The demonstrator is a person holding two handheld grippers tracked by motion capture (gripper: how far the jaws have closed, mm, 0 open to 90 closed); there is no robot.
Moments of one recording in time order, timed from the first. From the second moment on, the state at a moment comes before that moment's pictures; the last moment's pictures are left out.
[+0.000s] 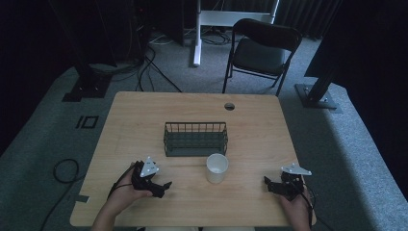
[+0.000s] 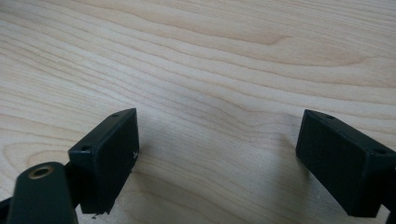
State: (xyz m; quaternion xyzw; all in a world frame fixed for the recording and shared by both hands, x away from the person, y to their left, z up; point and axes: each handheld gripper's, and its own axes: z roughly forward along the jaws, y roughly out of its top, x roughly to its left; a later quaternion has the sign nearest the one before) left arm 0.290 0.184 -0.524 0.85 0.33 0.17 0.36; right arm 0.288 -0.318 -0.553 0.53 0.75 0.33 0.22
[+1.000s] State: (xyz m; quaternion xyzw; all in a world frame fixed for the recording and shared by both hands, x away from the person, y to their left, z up) left arm 0.296 0.138 -0.523 0.86 0.29 0.16 0.38; right arm 0.288 -0.318 -0.553 0.53 0.75 0.33 0.22
